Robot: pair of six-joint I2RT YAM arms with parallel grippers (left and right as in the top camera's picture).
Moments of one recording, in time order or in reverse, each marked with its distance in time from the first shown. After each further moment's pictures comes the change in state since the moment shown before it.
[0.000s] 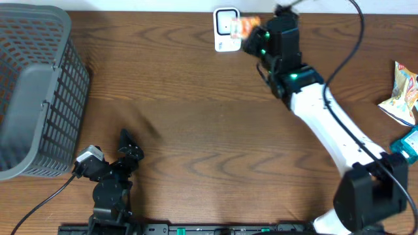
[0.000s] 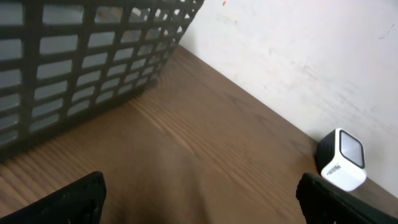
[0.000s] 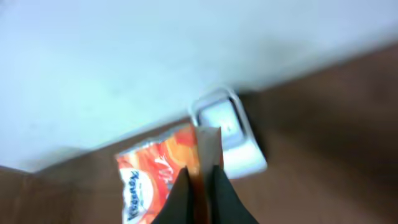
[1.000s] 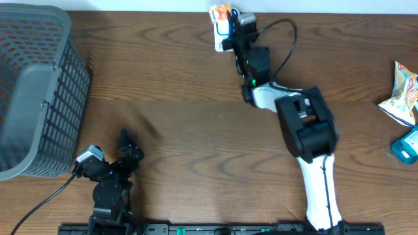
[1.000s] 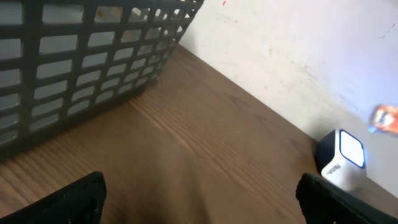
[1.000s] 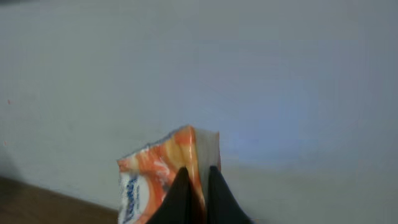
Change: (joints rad) left arm 0.000 0.000 0.000 0.000 0.000 0.000; right arm -0.011 0.590 0.067 1.108 -0.087 -0.572
